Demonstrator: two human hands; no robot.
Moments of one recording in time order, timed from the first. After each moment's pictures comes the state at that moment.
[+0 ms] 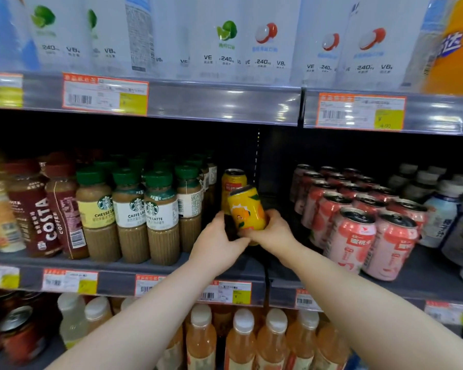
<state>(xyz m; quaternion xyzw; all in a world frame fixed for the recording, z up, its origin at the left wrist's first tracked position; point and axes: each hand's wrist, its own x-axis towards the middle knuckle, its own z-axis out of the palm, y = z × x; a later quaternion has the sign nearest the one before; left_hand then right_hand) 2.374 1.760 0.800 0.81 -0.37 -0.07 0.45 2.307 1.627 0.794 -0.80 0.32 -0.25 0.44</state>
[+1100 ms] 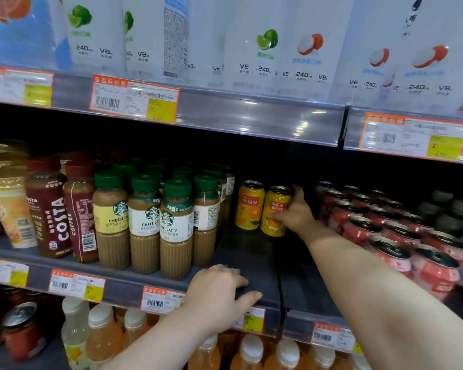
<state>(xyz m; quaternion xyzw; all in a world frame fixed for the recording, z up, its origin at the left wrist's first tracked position) 2.373 1.794 0.771 0.85 -0.51 0.02 0.16 2.364 1.547 0.826 -0.81 0.33 -0.29 0.39</state>
